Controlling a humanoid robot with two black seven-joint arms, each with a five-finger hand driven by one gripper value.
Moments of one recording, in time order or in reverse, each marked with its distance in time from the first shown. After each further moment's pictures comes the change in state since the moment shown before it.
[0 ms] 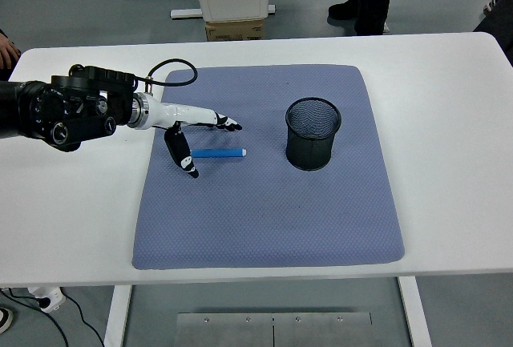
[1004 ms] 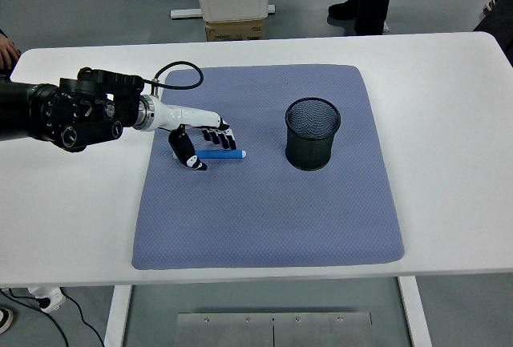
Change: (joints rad) left arm -0.002 -0.039 0.026 0.012 0.002 0.032 0.004; right arm 0.000 0.000 0.000 0.000 0.000 0.000 0.000
